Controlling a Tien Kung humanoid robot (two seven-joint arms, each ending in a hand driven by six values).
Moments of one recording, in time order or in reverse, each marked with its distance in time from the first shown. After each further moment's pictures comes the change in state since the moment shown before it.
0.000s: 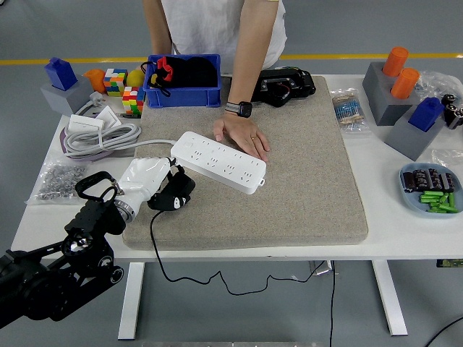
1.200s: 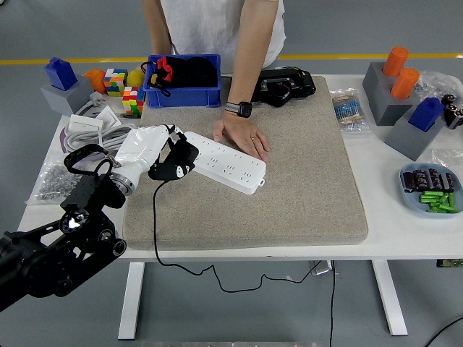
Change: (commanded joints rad) left arm -0.078 -0.034 -0.084 0.009 -0.055 0.019 -0.045; right arm 0.001 0.000 -0.006 0.000 0.006 -0.012 0.018
